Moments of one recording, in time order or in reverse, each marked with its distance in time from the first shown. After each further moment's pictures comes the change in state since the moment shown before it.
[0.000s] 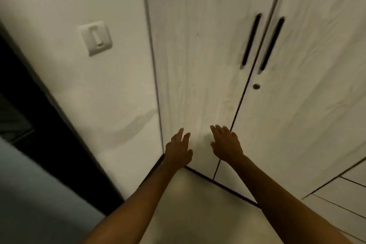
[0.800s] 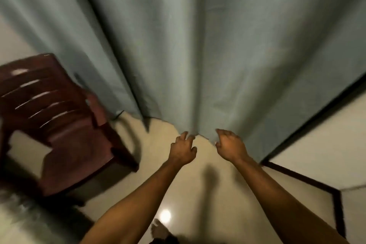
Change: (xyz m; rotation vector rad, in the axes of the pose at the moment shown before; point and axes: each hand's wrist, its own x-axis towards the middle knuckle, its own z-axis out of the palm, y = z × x) left_hand -0.595 -0.049 0.025 -0.237 0.297 -1.552; right_hand -0.325 -0.399 0.116 -0.110 -0.356 -1.405
